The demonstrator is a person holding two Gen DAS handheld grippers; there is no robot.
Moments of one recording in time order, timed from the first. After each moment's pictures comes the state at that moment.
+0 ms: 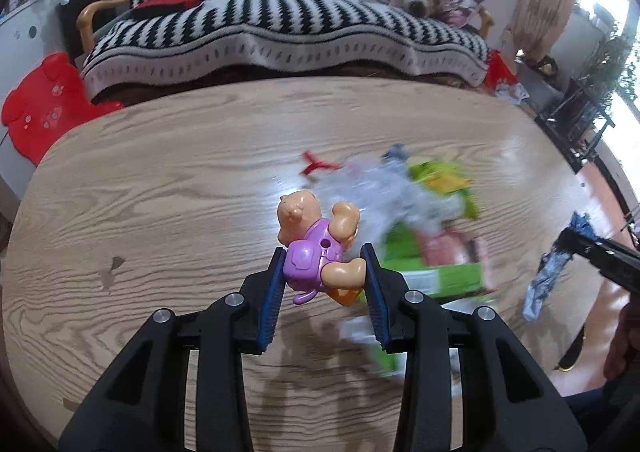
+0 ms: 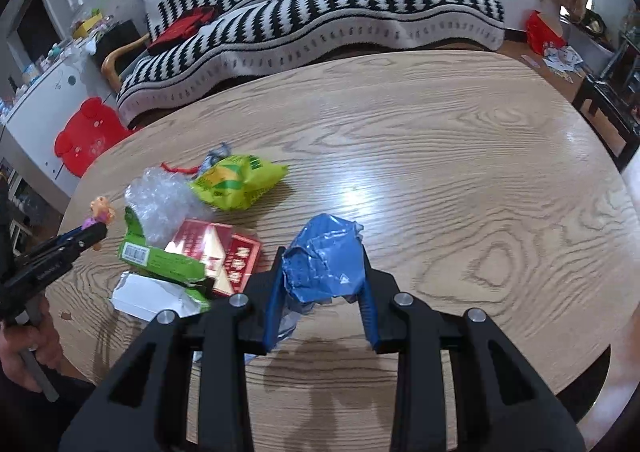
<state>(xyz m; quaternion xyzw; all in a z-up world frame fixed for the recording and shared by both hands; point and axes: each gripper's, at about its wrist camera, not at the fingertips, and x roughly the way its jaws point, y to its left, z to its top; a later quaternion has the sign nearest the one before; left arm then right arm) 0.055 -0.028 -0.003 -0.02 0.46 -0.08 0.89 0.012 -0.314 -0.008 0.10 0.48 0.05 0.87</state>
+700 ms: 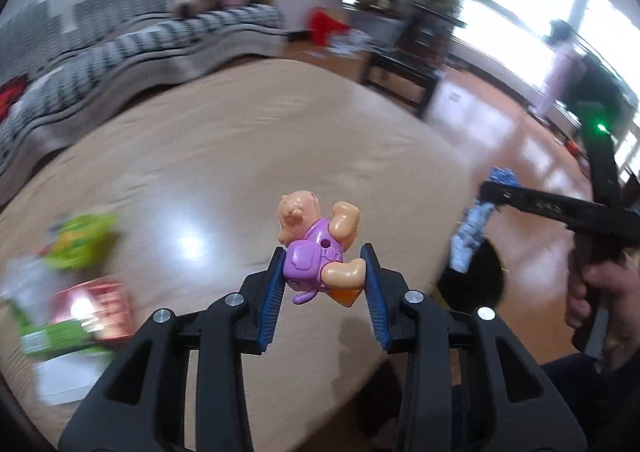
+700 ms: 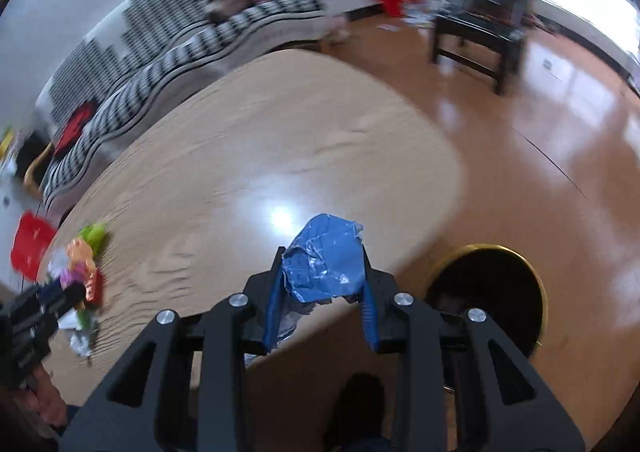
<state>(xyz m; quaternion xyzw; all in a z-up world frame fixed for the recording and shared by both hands) -0.037 -0.344 0.001 0.10 0.43 -0.36 0.83 -0.144 -0.589 -0.026 0.24 0.44 -0.16 0.85</state>
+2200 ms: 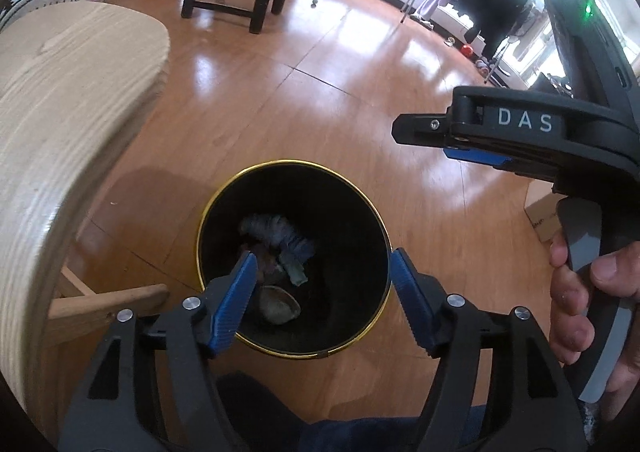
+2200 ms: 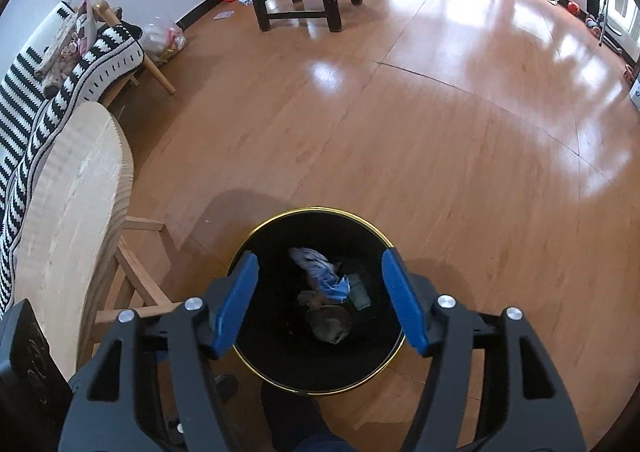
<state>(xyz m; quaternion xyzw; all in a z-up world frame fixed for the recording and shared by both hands) -0.118 -0.596 -0.137 0.15 0.50 -0.54 0.66 -0.253 -0.751 -0.110 0.33 0.46 -0.33 0.76</state>
